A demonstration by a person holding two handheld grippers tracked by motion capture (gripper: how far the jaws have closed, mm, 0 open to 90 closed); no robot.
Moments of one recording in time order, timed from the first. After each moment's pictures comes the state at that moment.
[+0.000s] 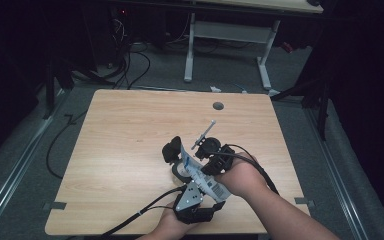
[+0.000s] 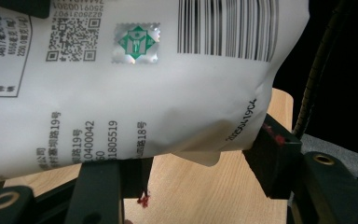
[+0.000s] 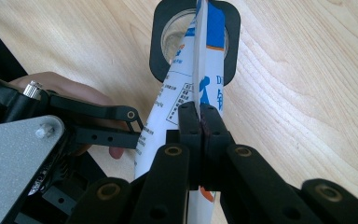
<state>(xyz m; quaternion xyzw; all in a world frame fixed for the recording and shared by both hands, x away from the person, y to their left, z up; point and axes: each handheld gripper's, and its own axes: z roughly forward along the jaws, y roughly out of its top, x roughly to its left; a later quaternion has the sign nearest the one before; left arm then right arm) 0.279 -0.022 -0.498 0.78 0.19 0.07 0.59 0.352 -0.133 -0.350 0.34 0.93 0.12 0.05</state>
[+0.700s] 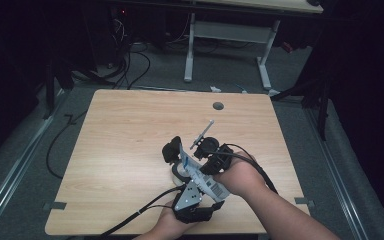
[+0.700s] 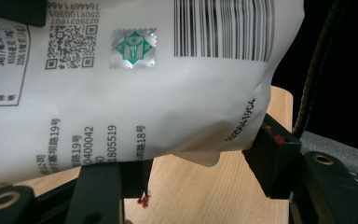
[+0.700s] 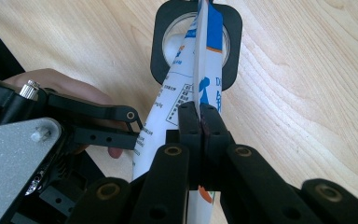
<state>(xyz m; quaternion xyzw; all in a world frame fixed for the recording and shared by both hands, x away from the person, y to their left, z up) 0.280 -0.020 -0.497 0.78 0.18 0.08 0.59 0.354 -0.130 -0.351 0.33 0.93 0.12 0.05</state>
